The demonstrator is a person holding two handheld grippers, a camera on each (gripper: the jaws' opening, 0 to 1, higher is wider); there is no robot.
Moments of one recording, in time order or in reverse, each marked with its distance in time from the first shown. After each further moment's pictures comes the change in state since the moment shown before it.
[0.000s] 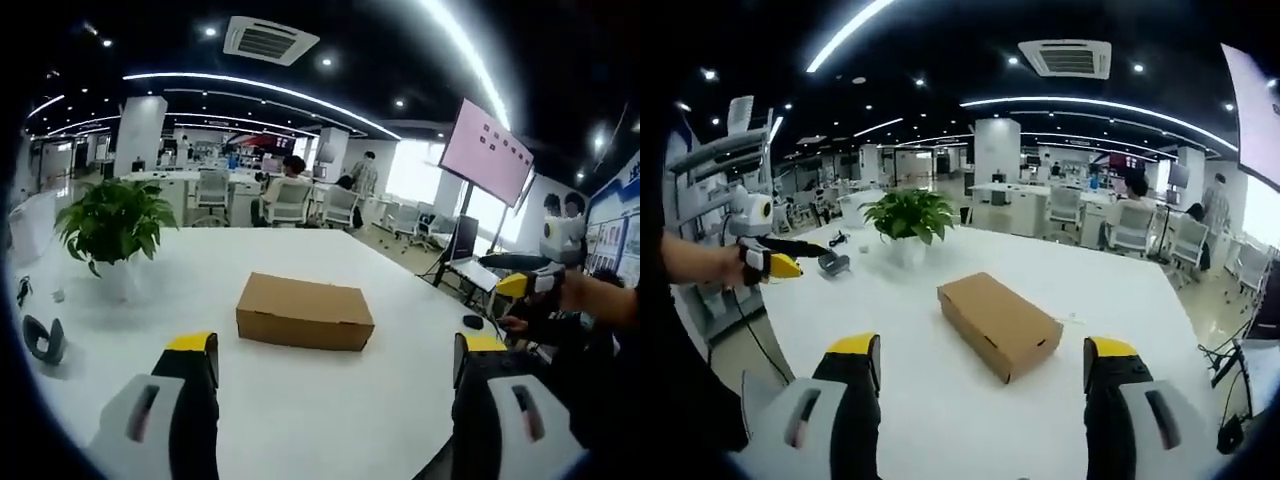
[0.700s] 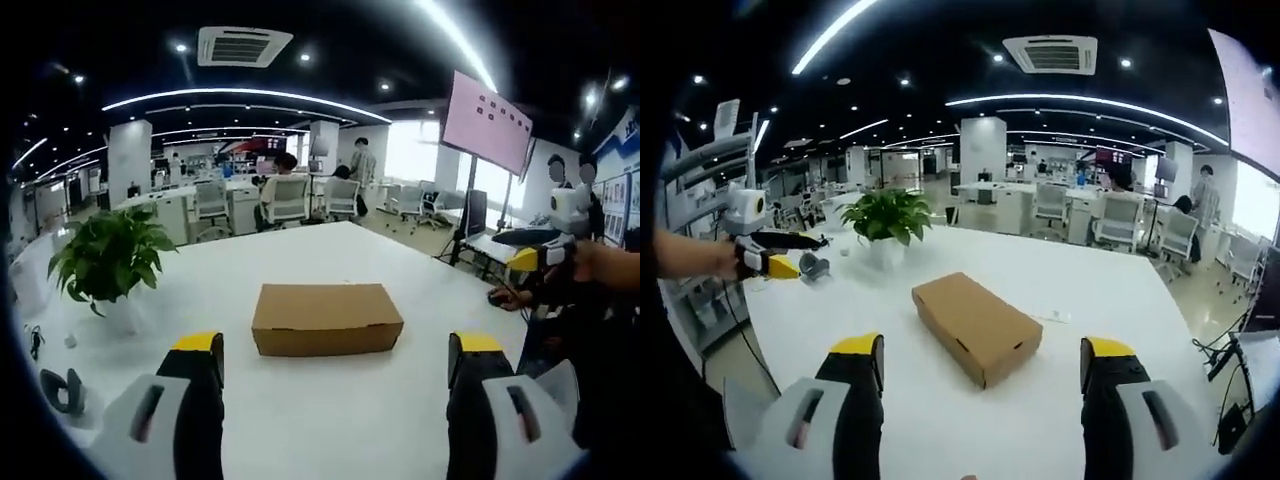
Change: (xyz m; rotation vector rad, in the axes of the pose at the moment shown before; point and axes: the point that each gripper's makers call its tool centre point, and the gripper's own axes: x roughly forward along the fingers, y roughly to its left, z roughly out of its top) left arm 0.052 0.033 -0.003 0.138 0.131 0.044; right arm 0.018 -0.037 -0.004 0.071 -0.009 -0.066
